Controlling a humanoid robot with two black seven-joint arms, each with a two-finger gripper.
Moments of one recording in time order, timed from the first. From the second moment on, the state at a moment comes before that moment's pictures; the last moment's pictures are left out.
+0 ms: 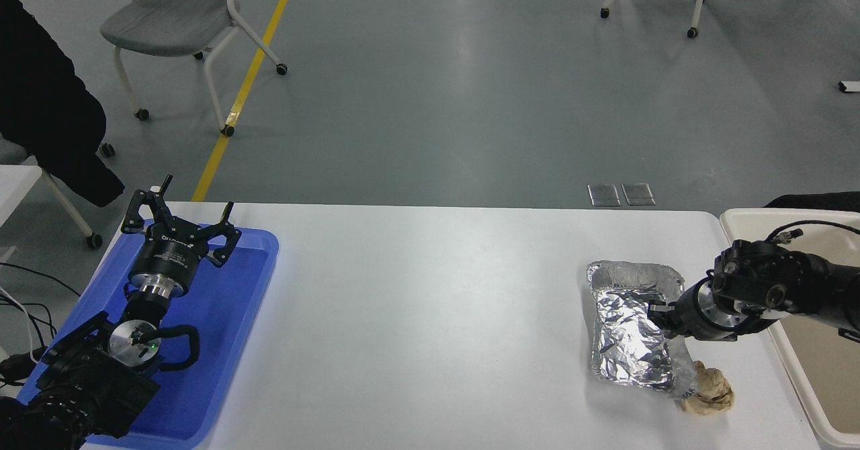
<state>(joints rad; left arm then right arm) -0.64 0.20 -0.88 -0.20 -0.21 -0.79 -0.30 1.16 -0.43 -0.73 0.77 -0.43 0.40 -0.22</state>
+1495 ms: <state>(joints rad) -0.64 0.20 -0.88 -0.19 -0.21 -0.79 -0.30 2.31 -0.62 -1.33 1.27 -0.37 0.74 -0.22</state>
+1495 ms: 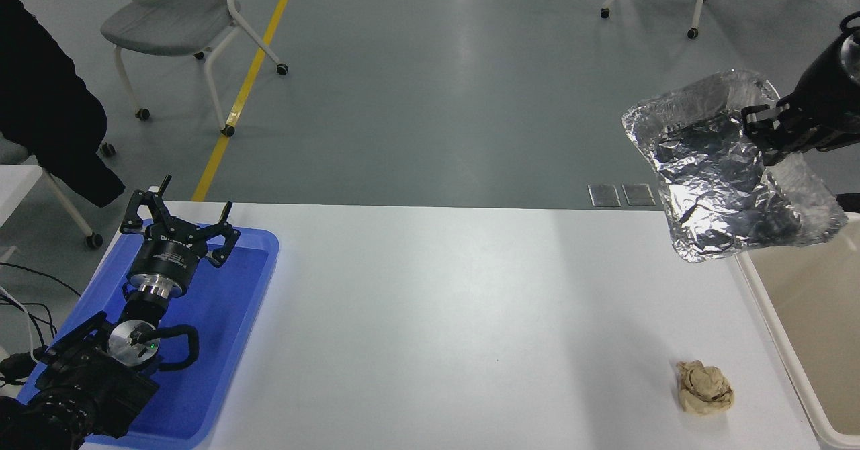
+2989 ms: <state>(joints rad) -0.64 0.20 -0.88 -0.20 -0.21 -0.79 -0.30 0.74 -0.64 -0.21 0.24 -0.68 0.19 -0.14</state>
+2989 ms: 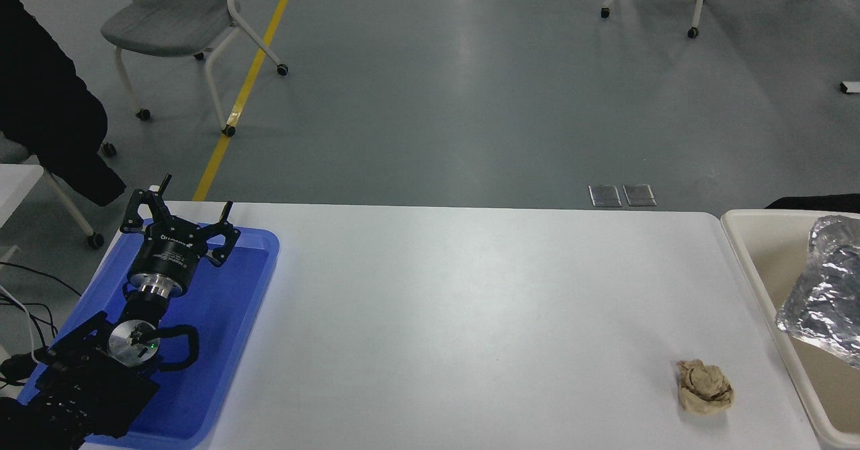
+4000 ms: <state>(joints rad) -0.64 0.20 -0.88 -0.20 -0.21 -0.79 -0.30 1.50 -0.81 -0.74 1.01 -0.73 0.38 -0.14</state>
